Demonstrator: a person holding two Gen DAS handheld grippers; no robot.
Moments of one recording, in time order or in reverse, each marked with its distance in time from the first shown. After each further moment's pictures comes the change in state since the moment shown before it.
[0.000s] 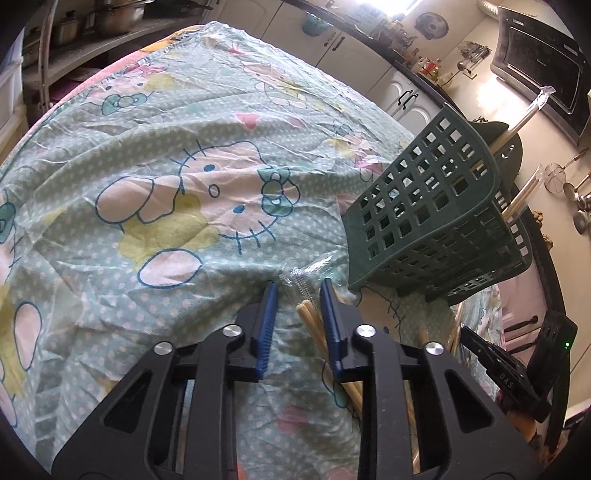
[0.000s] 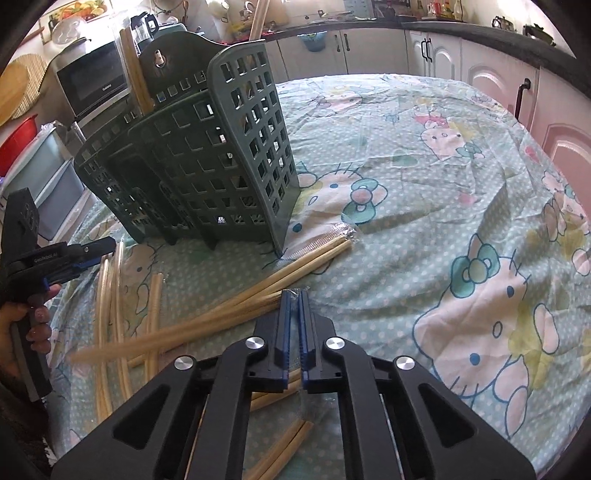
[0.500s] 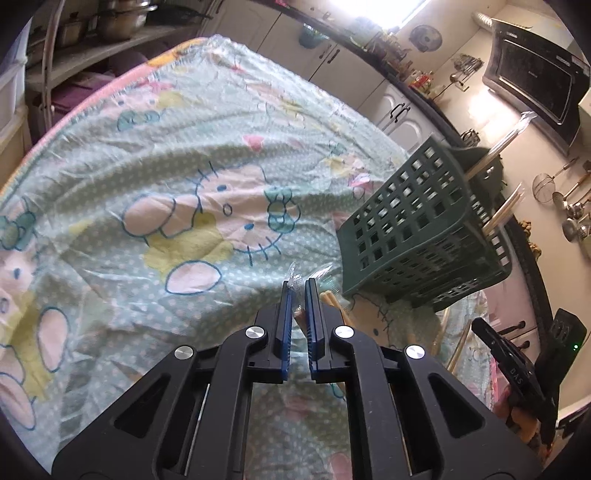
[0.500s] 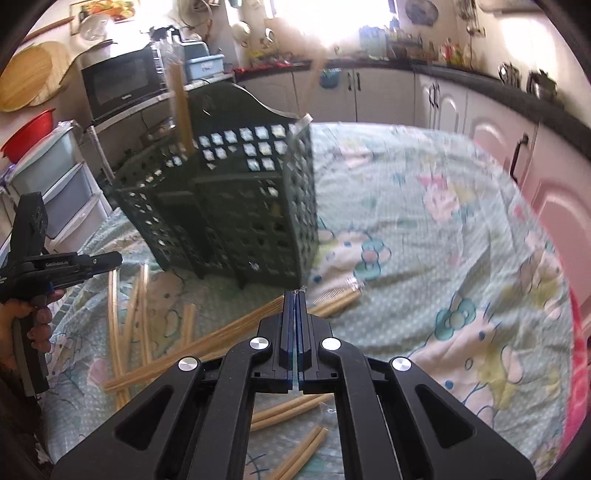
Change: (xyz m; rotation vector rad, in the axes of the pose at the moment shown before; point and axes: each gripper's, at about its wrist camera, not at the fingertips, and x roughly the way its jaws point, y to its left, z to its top) left arm -0.027 0.007 0.003 -0.004 -0.055 -0.043; right arm -0.042 0.030 0.012 -0.105 -0.143 -0.029
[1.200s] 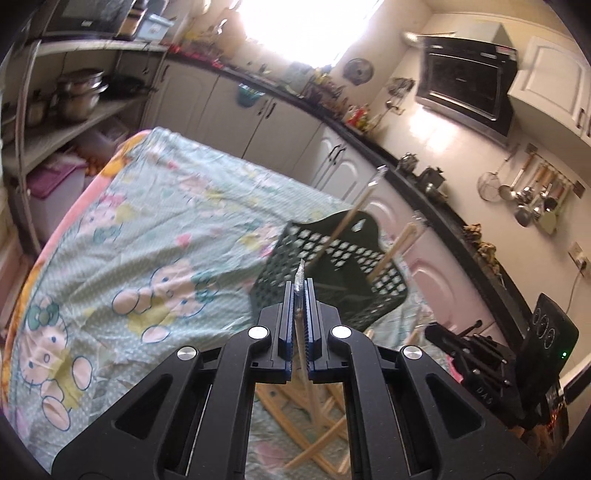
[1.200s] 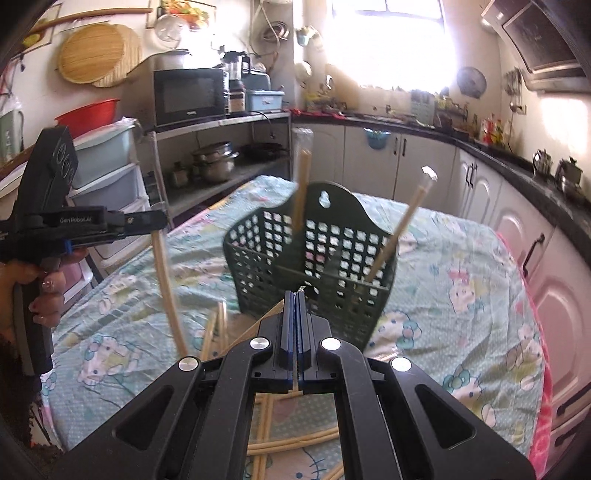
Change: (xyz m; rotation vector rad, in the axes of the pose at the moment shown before) left arm -0.093 -0.074 0.012 0.181 -0.200 -0.131; right arm -0.072 0.077 0.029 -0.211 -0.169 0.065
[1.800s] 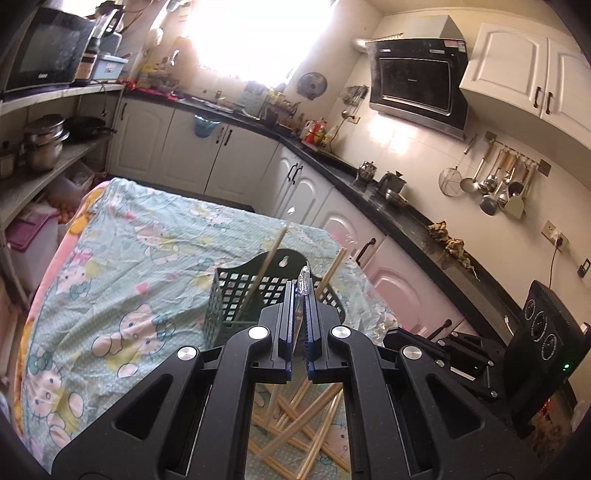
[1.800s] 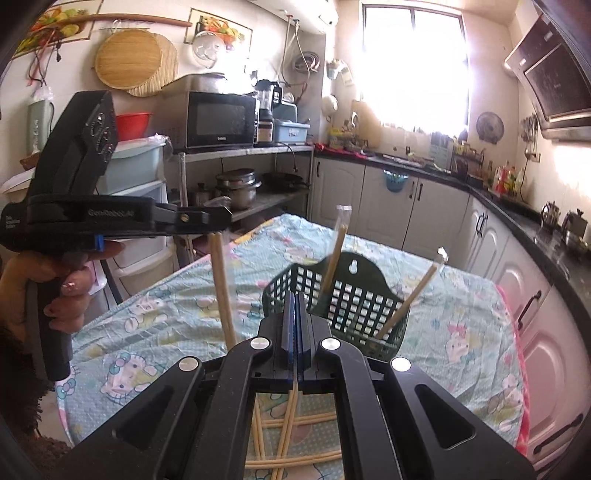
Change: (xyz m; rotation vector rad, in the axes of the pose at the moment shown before) left arm -0.027 -0.061 0.026 0.131 -0.065 -0.094; right arm -0.046 0.033 0.037 -0.111 -0.121 0.030
